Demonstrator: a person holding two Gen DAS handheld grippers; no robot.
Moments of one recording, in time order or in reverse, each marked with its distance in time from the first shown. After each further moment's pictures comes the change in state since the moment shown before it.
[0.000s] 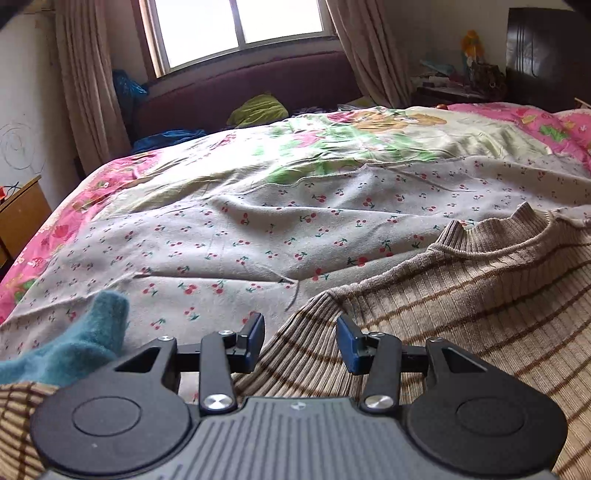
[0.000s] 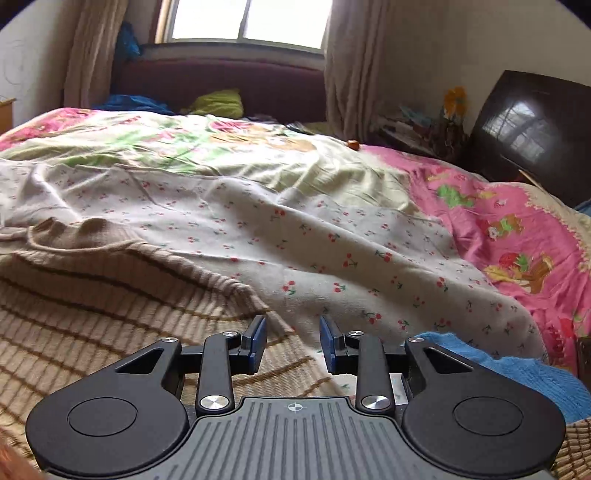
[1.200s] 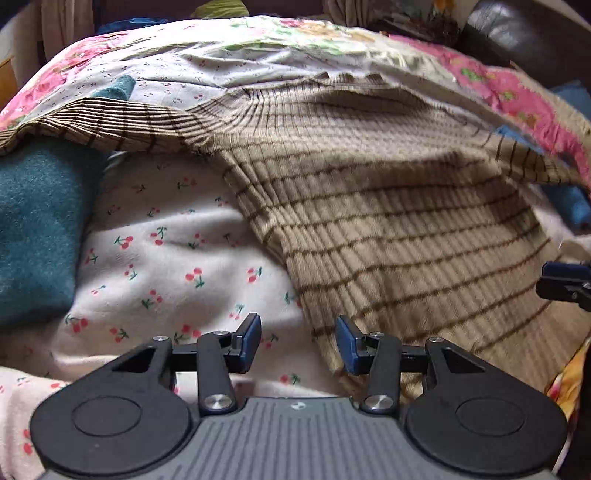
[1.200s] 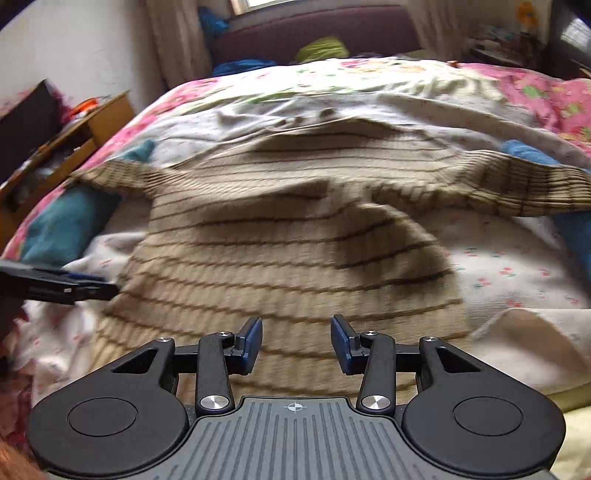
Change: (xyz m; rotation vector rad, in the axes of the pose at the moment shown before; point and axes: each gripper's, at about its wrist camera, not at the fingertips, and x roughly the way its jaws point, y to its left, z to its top) left arm -0.196 -0.034 -0.135 -0.089 0.371 -0.251; right arm -0.227 0.100 -0.106 0.077 0.228 0.492
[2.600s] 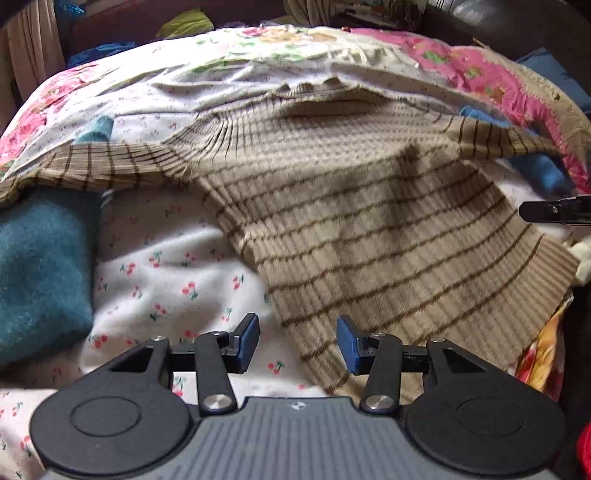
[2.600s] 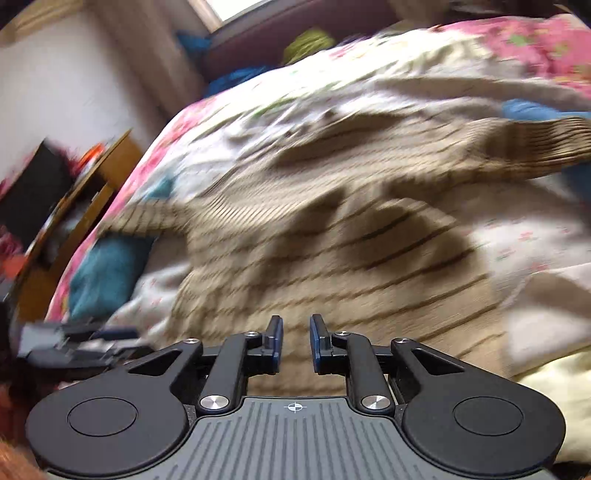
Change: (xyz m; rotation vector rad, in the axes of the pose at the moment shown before) left arm -0.047 -0.021 0.011 0.104 -0.052 -0.031; right arm -0.039 -0.084 0.021 0.384 -0.126 -0.094
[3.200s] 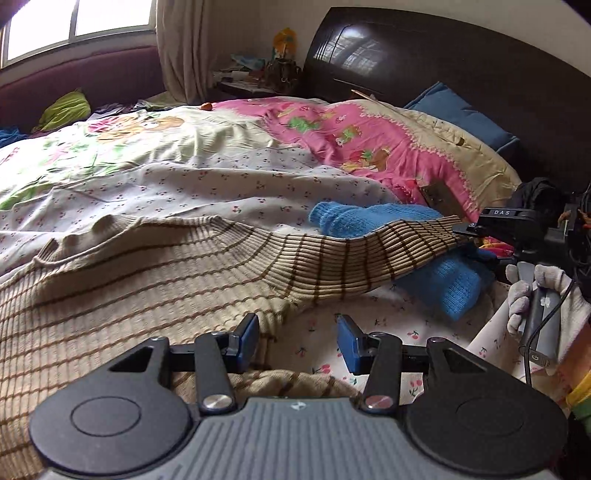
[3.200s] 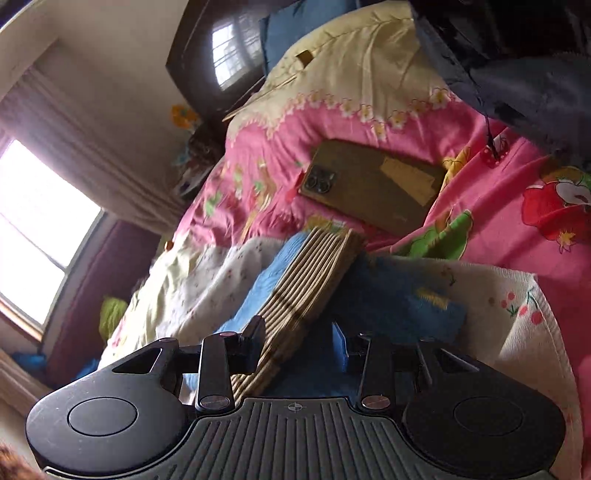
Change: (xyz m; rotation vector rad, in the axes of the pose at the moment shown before) left arm 0.114 -0.195 0.154 0.167 -0.215 -0.289; right arm -0.001 -0.280 0.079 0.725 -0.540 -0.253
